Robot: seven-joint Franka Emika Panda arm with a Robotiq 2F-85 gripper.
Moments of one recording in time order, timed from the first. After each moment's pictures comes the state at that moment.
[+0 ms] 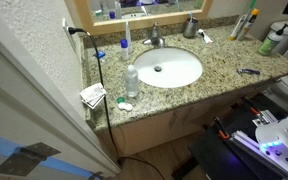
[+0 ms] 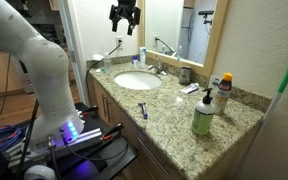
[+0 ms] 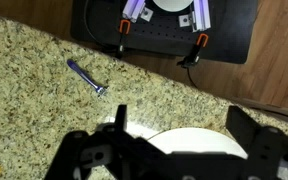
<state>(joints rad) 0.00 -0.61 -0.17 -2.28 -0.07 1.44 -0.29</state>
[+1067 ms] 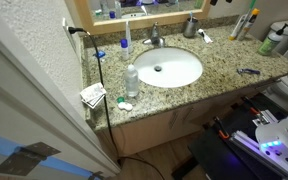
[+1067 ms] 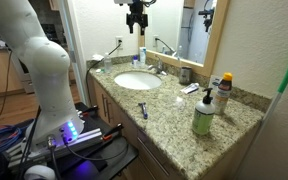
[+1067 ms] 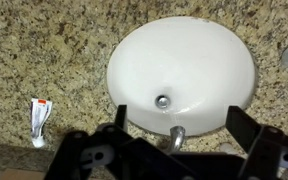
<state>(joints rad) 0.04 -0.30 0.01 -2.12 0.05 1.88 0.02</state>
